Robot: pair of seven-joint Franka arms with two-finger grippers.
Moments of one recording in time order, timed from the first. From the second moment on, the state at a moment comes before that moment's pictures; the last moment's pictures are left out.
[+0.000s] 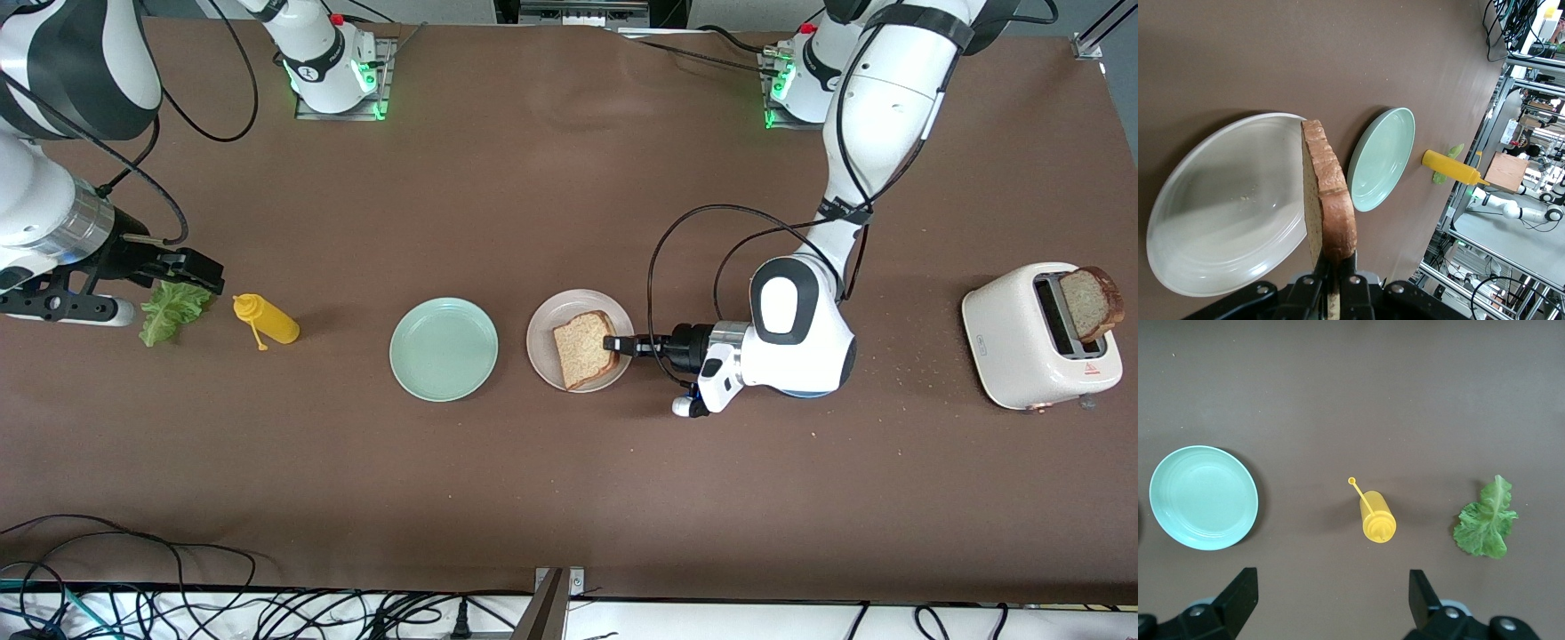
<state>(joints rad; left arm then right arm) -0.32 0.78 -0.05 -1.45 -1.15 1.98 0.15 0.01 0.16 0.06 -1.61 -0.03 1.76 0.16</state>
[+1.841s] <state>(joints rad) -0.37 0.80 -0.05 -1.47 -1.19 2.04 0.18 0.01 0.16 0.06 -1.61 -0.03 1.76 0.16</state>
